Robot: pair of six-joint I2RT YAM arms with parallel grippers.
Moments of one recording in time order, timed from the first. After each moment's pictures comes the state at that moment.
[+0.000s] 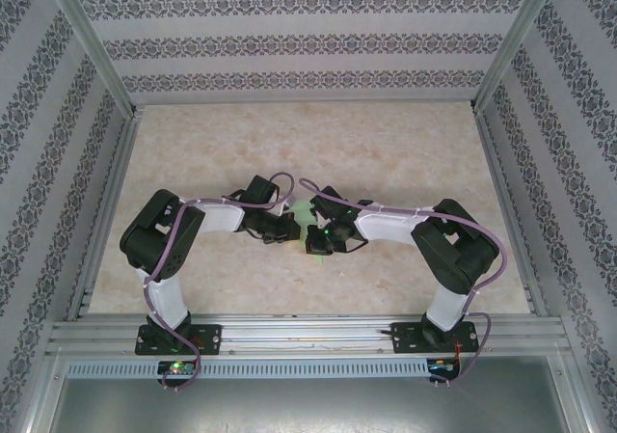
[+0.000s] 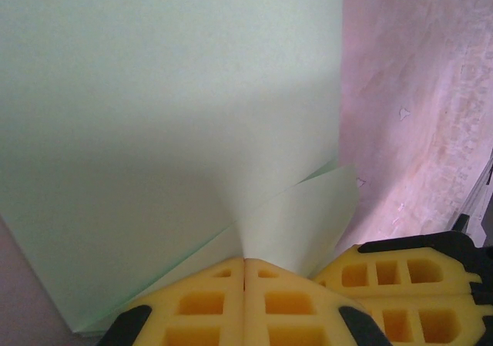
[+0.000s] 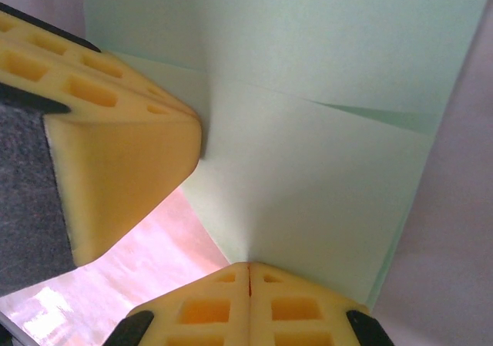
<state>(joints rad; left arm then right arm) -0.49 1.85 0.89 -0.11 0.66 -0.58 0.74 1.76 0.93 -0.36 -0.36 0.73</state>
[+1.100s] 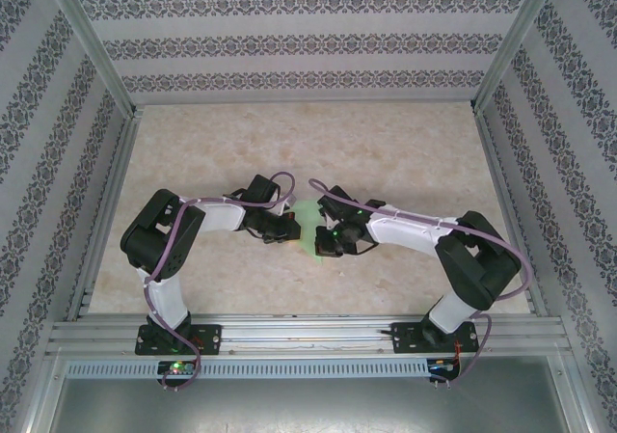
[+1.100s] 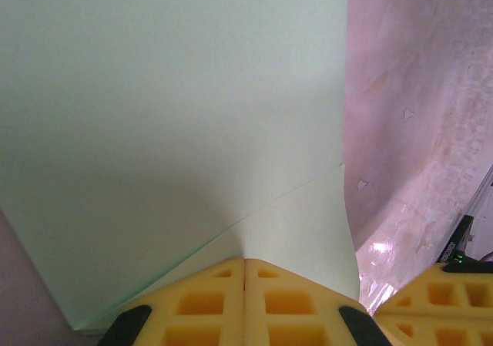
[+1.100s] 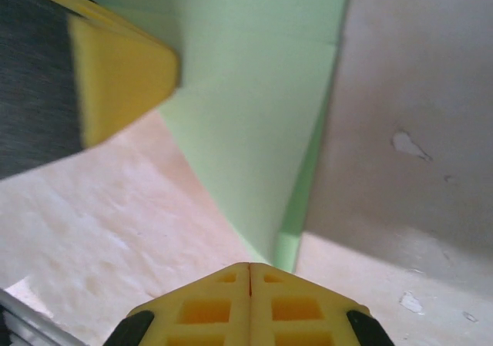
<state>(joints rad) -0.49 1.85 0.90 -0.14 0.65 -0.58 0.74 1.62 0.90 -0.49 -0.31 0.73</state>
